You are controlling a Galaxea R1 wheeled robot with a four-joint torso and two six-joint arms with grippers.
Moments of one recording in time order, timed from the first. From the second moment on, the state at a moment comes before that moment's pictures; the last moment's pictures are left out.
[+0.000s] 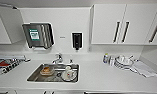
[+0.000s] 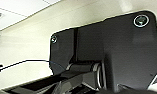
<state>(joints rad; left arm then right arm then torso) 1.43 2.69 -2.24 0.01 0.00 0.01 -1.47 2.63 -2.03 -0.05 0.03 0.16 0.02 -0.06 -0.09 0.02</state>
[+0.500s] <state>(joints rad) 1.44 2.59 -2.10 0.01 -0.09 0.01 -1.42 2.40 -1.75 -0.04 0.04 0.18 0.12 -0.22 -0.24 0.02</state>
